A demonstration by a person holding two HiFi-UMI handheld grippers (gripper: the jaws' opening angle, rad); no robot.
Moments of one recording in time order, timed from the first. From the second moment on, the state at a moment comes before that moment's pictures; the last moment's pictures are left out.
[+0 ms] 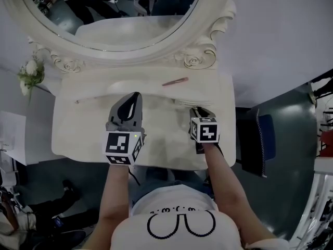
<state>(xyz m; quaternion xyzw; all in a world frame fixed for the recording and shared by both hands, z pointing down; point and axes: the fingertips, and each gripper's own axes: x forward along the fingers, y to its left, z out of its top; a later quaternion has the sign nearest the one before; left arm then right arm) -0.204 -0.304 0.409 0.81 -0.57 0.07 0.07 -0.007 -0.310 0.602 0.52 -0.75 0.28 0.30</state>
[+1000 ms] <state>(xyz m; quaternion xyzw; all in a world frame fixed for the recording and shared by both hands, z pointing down) -0.207 -0.308 0.401 0.81 -0.57 0.08 0.06 -0.010 -0.334 0.603 0.54 -0.74 0.27 0.29</state>
